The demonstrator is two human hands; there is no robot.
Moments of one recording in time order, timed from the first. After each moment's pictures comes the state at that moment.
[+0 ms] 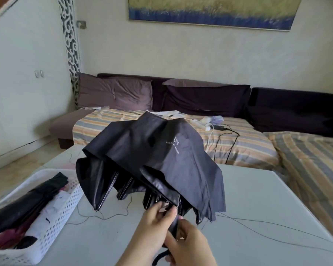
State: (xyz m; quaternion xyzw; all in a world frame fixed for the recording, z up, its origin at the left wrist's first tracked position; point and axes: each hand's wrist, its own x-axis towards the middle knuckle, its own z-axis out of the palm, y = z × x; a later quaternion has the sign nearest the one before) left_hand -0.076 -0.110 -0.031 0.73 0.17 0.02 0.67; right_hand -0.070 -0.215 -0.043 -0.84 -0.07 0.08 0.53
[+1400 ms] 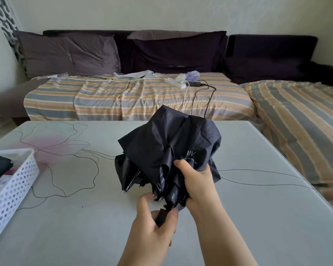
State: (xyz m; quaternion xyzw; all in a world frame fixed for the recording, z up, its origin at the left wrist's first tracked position) left_hand -0.098 -0.182 -0.077 0.77 0.10 0.01 0.63; right_hand 0.000 -0.278 -0.060 -0.53 0.15 0.03 0.83
